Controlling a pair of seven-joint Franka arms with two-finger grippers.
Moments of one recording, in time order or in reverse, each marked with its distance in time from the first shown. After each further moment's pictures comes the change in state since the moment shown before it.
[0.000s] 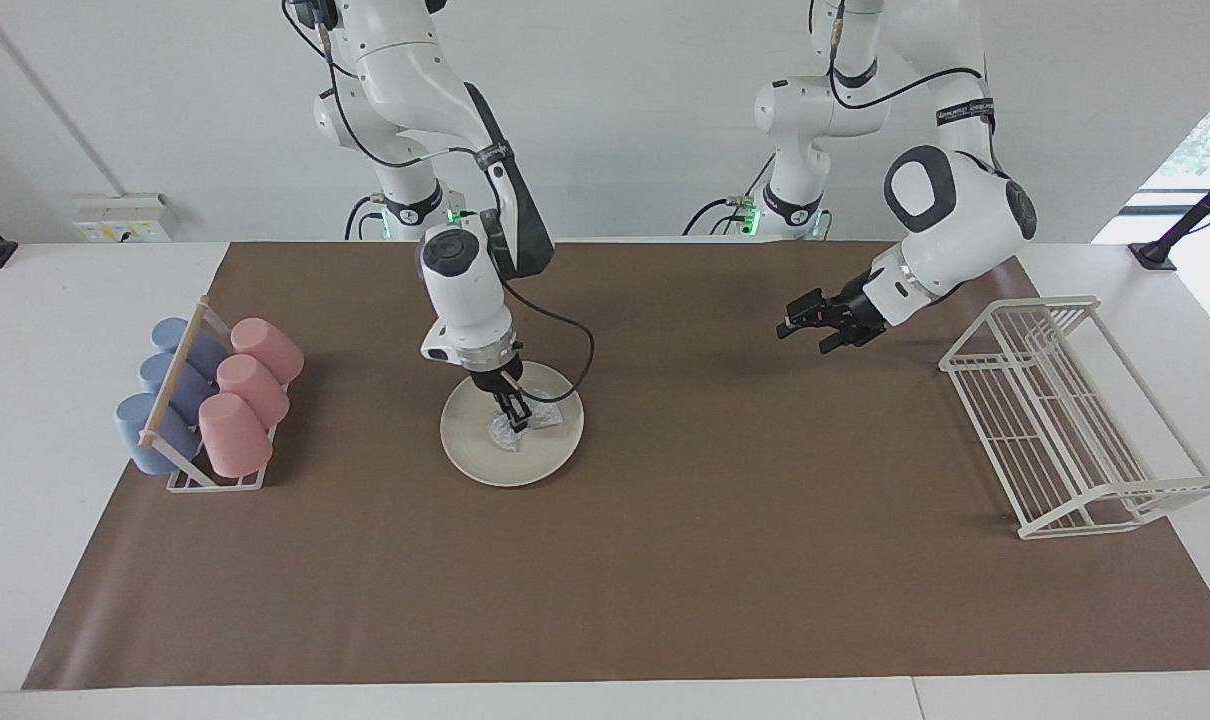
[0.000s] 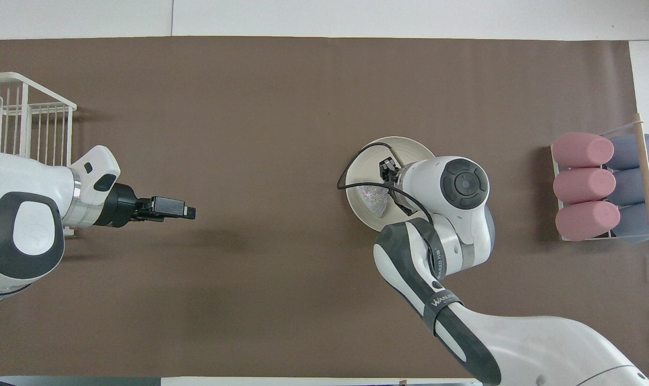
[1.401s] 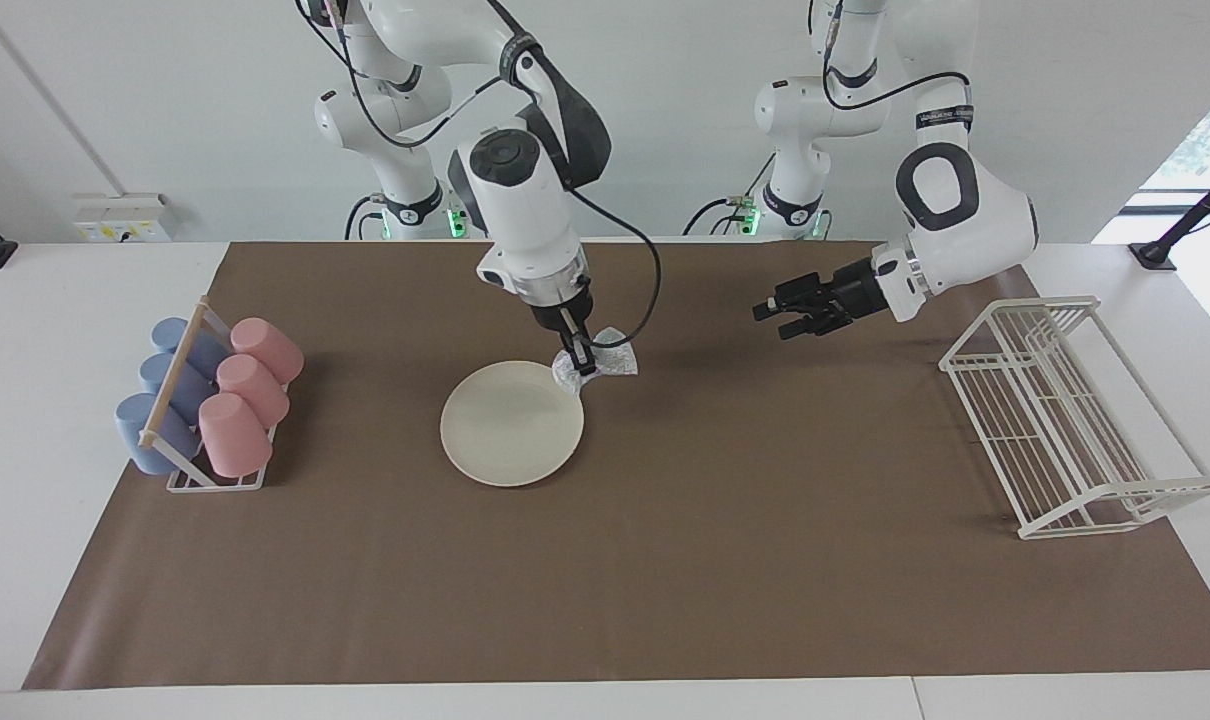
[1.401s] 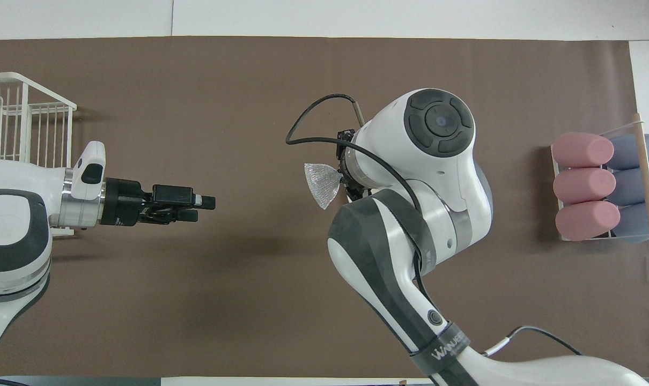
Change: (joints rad) left arm 0.014 -0.001 0.002 0.013 -0.450 -0.171 0.040; right arm 0.071 -0.025 0.025 0.474 0.028 -0.550 0.423
